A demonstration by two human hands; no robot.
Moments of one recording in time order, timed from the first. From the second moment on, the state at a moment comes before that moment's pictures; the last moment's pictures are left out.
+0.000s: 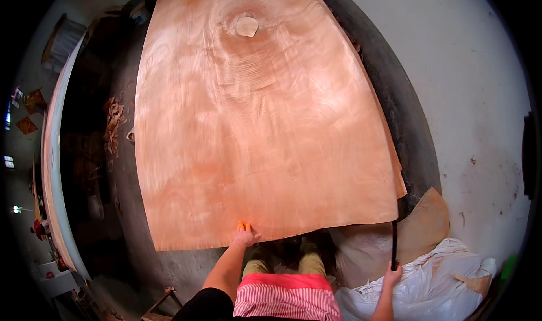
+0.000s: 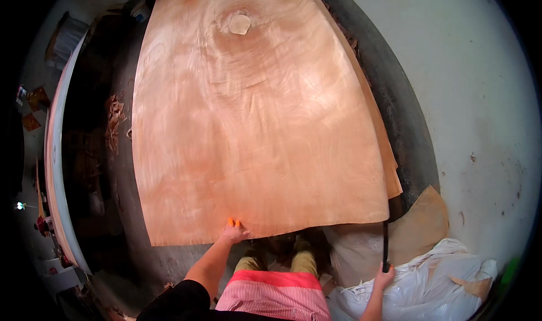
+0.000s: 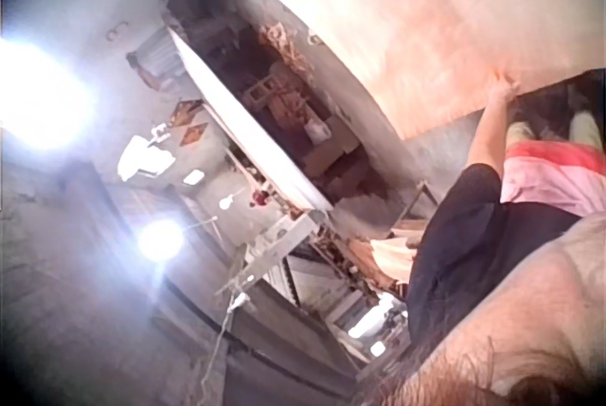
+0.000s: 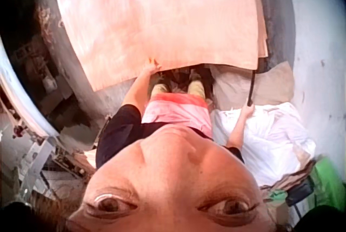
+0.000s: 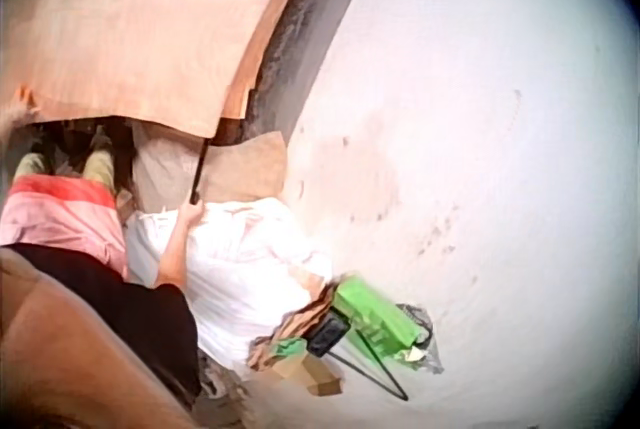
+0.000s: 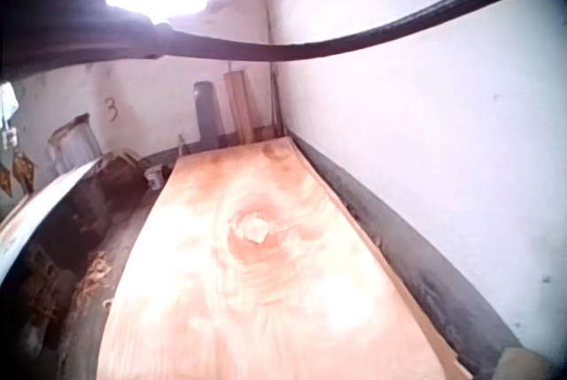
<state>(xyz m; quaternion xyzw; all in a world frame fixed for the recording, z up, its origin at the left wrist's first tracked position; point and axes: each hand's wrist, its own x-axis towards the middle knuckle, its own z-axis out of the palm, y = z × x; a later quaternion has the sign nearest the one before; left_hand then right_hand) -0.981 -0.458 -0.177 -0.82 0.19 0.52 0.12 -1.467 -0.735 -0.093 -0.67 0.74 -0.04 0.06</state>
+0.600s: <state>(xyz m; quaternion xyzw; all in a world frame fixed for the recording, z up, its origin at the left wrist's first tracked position) -0.987 -0.380 -0.113 -0.88 0.29 0.36 -0.13 -1.367 -0.730 -0.001 -0.75 0.65 -0.11 0.03</state>
